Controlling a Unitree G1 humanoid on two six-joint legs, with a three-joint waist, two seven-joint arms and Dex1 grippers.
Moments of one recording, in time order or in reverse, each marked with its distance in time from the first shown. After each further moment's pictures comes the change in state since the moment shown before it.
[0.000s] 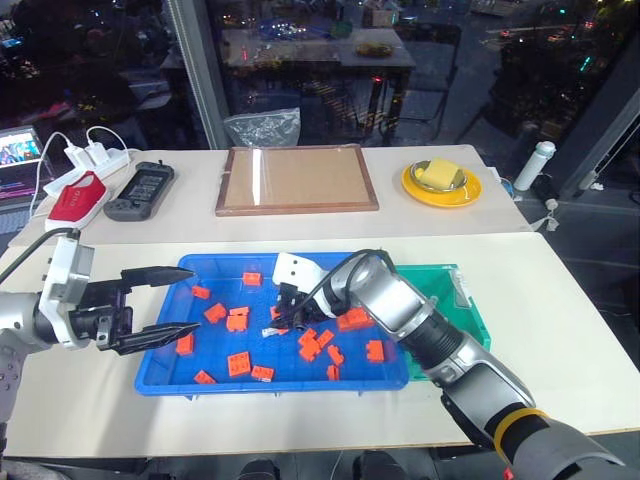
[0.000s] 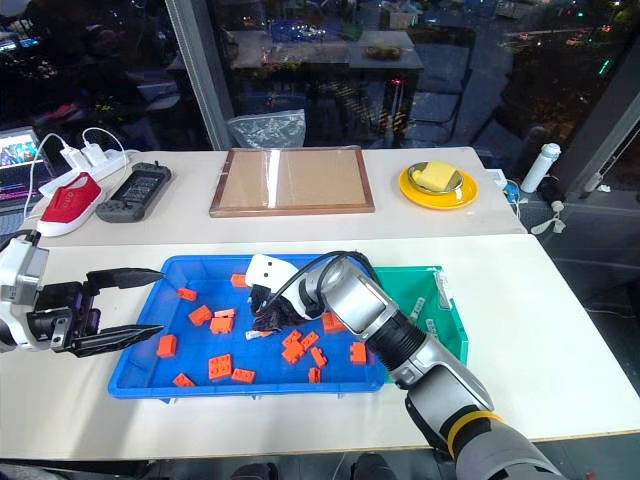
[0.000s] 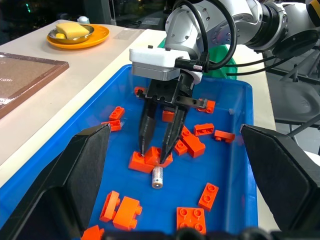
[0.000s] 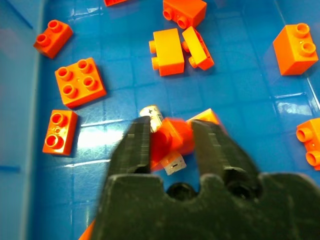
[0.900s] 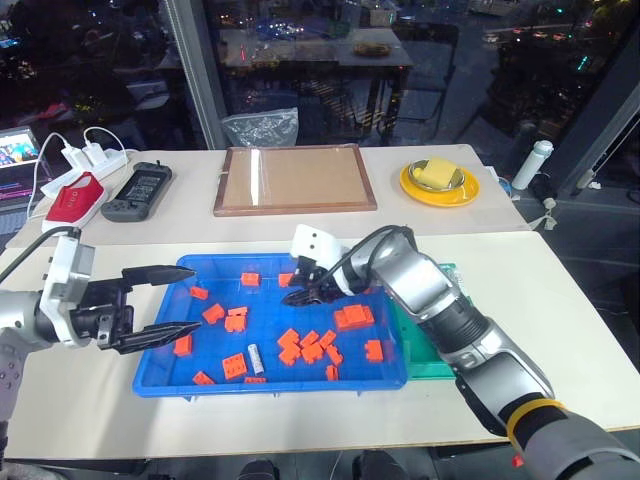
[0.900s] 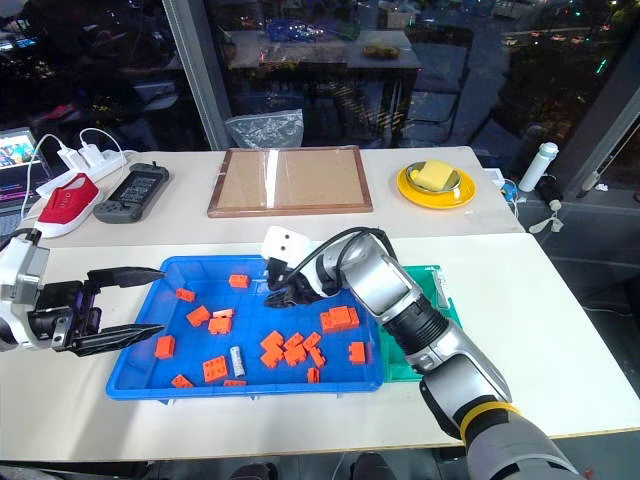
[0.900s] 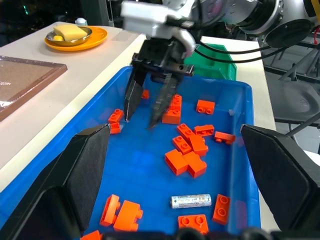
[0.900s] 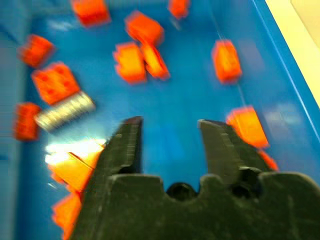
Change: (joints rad) left arm -0.016 0.000 -0.010 0.003 0.001 -0.006 -0.002; right arm -0.038 -0.051 -0.058 -0.125 0.060 0.044 0.046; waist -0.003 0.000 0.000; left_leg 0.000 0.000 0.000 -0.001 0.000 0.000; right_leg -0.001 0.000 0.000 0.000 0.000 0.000
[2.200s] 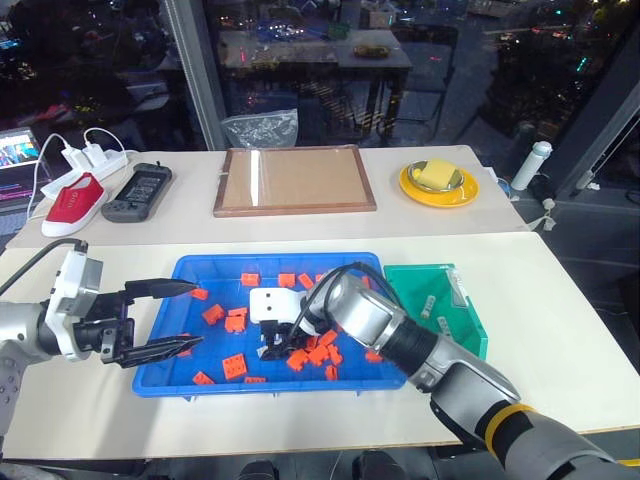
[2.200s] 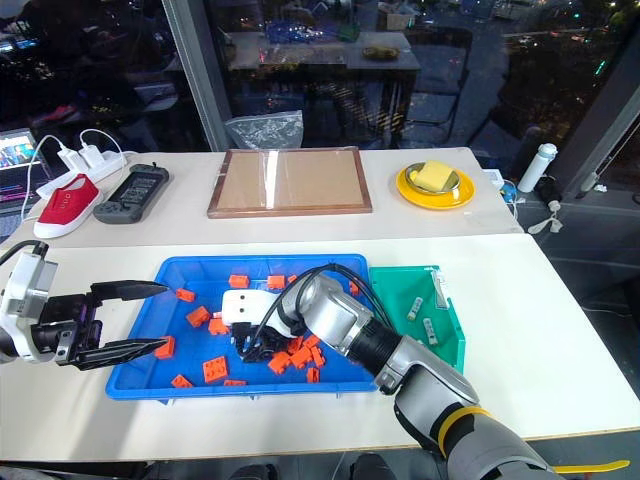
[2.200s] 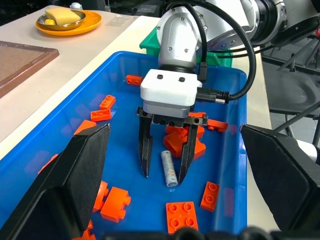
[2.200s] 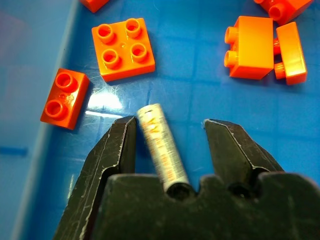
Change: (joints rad) left arm 0.085 0.003 0.016 -0.056 0.015 0.001 0.020; right arm 0.017 0.104 0.239 0.270 -0.172 -0.268 0.044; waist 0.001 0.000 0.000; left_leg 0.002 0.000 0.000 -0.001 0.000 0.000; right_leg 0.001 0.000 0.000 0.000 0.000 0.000
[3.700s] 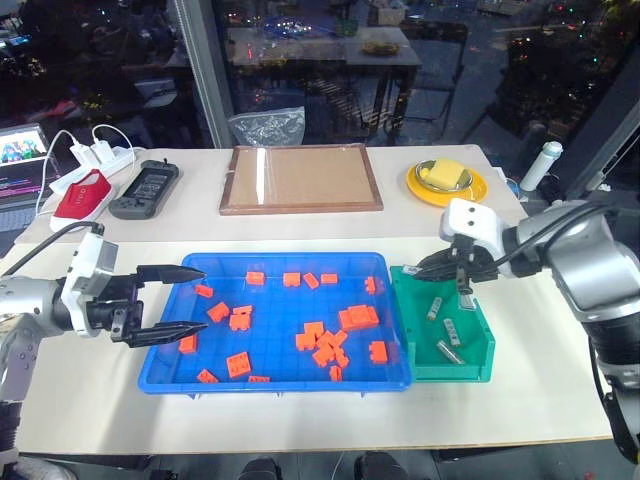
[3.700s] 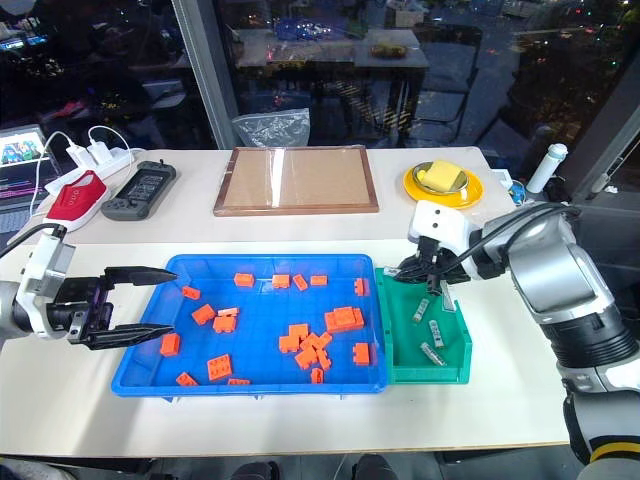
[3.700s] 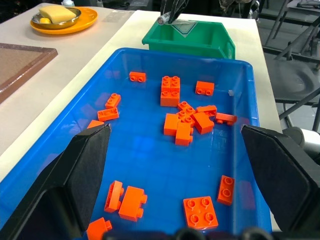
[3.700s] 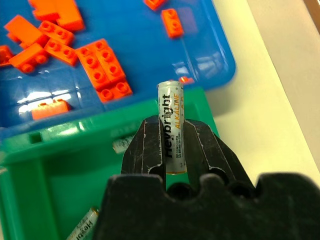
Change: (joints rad) left arm -0.190 0.020 -0.134 0.161 0.064 -0.051 -0.079; right arm 0.210 -0.784 -0.545 -0.391 0.188 0.144 0.212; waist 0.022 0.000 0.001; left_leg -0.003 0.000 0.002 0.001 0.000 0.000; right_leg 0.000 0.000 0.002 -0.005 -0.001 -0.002
